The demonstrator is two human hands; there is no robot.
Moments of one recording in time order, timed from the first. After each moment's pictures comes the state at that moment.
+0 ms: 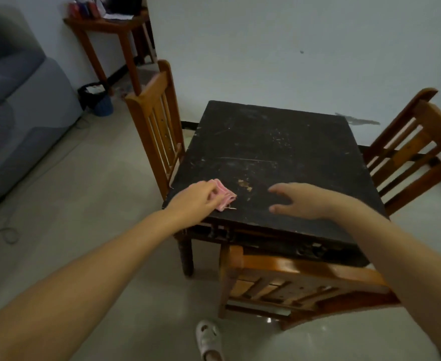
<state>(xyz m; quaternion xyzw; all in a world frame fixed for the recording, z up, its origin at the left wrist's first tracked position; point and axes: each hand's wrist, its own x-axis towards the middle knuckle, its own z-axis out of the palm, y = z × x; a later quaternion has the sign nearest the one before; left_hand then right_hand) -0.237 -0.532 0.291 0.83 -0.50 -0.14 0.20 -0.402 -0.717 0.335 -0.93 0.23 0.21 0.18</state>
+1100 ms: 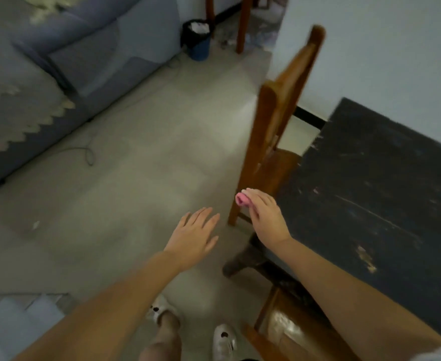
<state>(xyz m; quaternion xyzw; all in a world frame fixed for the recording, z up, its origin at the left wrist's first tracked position) -0.055 -0.405 0.137 0.93 -0.35 -0.11 0.06 -0.080 -0.615 0.138 -0.96 0.03 -0.04 0.28</state>
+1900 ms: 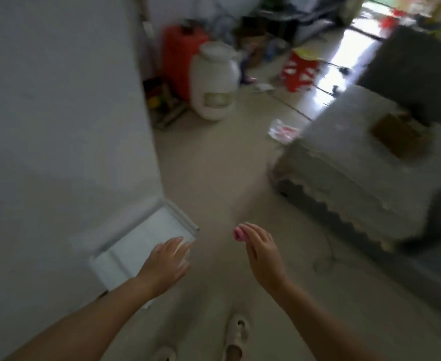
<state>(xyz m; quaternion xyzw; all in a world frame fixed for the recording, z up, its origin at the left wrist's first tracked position) -0.063 0.063 0.101 0.86 0.47 0.00 0.19 0.189 0.025 0.143 -0.66 -0.67 0.19 0.28</state>
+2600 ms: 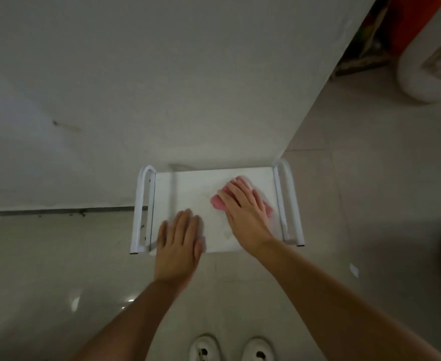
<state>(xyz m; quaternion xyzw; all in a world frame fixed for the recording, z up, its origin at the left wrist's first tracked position) -0.080 0.040 -0.134 0.52 0.85 0.06 0.08 0.021 0.199 -0.116 -0.30 -0.93 0.24 0.04</state>
